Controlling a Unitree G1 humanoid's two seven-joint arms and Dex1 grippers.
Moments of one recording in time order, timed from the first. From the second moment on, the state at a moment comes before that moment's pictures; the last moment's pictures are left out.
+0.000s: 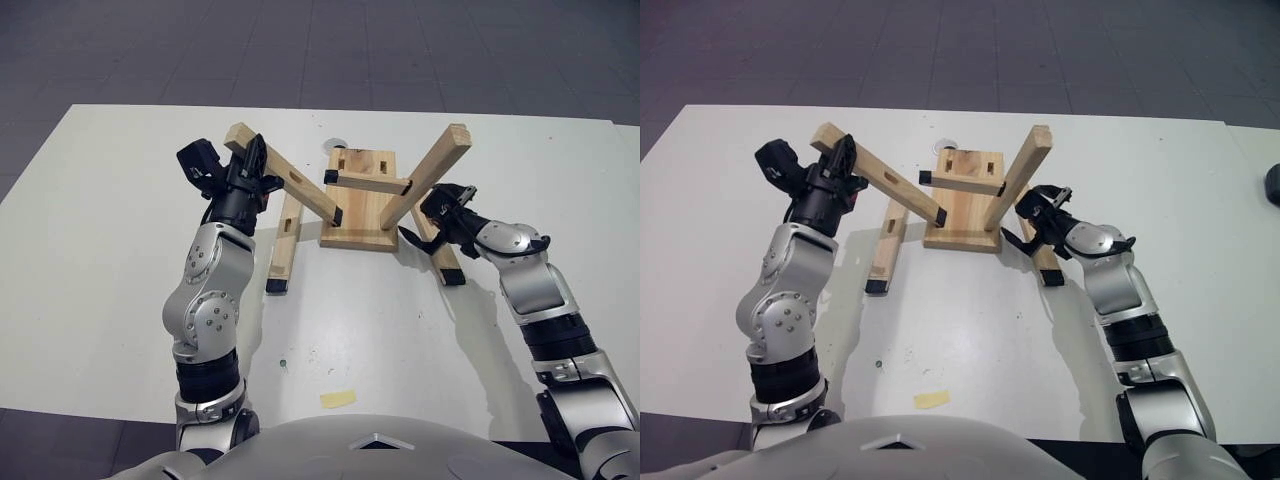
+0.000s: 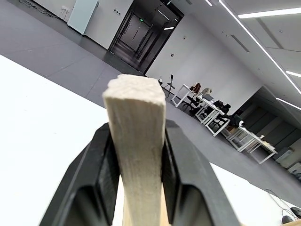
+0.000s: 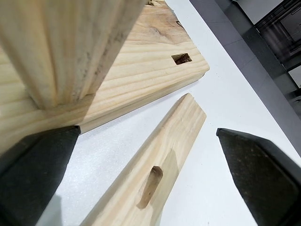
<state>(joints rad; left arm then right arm) -0.19 -0.05 0.08 -0.49 -0.61 0.56 0.25 -0.31 -0.55 0.19 0.03 -0.16 0.39 0.59</state>
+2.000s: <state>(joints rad) -0.23 -0.03 -0.10 -0.52 -0.31 0.59 0.23 -0.39 -0.65 -0.21 -0.38 0.38 0.61 0.54</state>
